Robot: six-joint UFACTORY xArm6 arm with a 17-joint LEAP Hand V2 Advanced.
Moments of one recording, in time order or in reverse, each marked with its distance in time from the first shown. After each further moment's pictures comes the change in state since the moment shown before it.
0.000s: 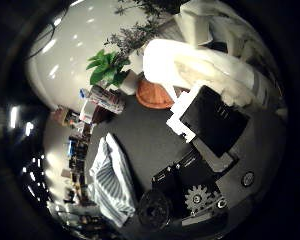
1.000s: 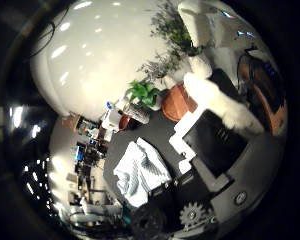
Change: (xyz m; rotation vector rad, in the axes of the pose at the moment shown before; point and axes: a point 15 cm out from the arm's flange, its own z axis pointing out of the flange) arm -0.014 -0.013 -0.218 0.164 -0.017 0.014
